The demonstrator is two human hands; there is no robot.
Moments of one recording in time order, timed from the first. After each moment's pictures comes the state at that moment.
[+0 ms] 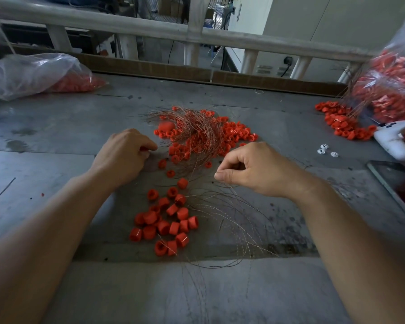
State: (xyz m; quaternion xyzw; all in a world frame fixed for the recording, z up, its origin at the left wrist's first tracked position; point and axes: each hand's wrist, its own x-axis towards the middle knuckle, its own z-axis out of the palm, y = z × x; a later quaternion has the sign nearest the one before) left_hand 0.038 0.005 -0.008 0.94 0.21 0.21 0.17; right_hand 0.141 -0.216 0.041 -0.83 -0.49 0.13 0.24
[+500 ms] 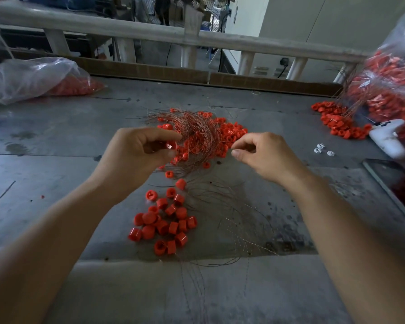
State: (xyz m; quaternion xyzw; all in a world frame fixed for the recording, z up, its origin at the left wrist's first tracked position) left_hand 0.015 -0.043 0.026 0.82 0.12 0.27 0.49; right_hand 0.172 -0.215 0.027 -0.88 -0.38 0.01 0.28
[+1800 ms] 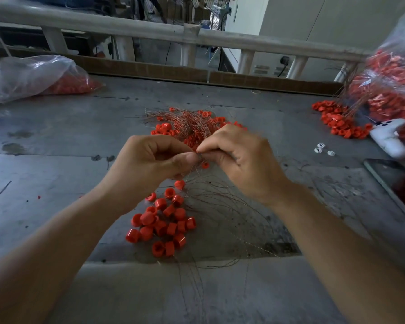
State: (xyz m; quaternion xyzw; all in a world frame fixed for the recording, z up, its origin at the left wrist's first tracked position) left_hand 0.008 -0.068 0.029 0.78 0.06 0.23 0.58; right_hand 0.125 -0.202 0.029 -0.68 -0.61 -0.17 0.37
